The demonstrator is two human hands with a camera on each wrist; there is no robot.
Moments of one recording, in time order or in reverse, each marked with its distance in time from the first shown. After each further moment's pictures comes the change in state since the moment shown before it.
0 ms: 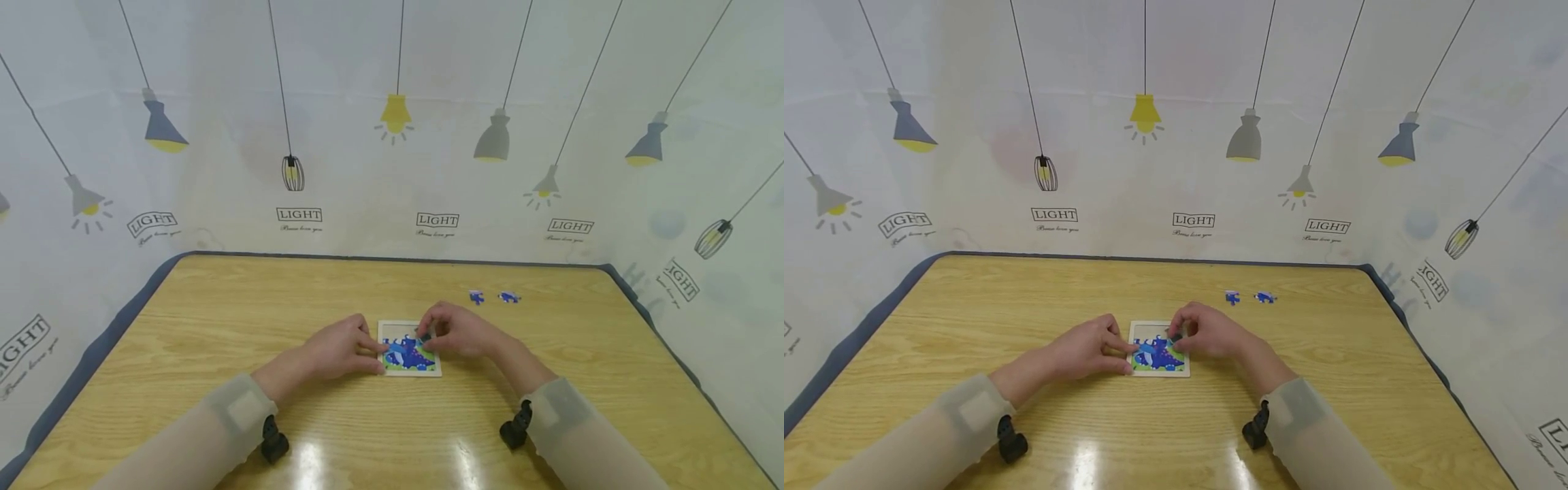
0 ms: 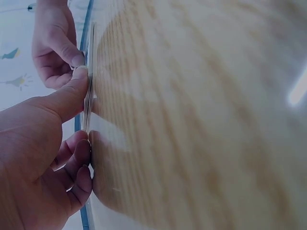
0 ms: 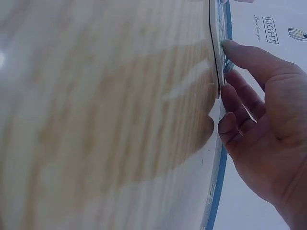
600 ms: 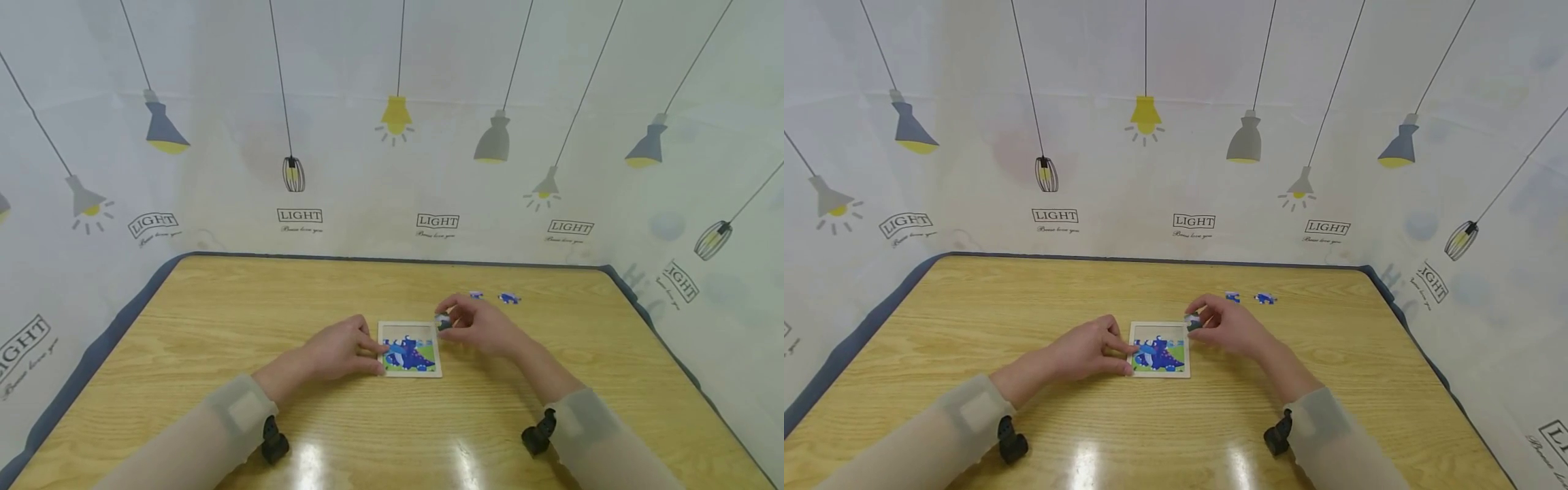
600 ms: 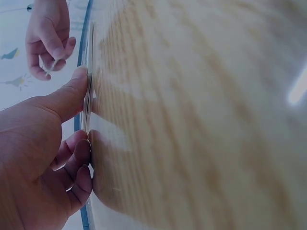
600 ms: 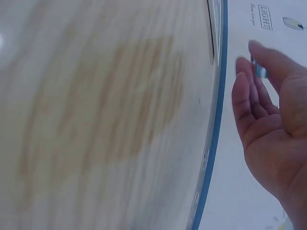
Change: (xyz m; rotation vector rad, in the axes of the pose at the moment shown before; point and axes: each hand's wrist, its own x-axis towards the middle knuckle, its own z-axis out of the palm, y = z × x) left_hand -0.002 0.002 -0.001 0.001 0.010 0.009; right_hand -0.024 0.010 -0.020 0.100 0.169 0.080
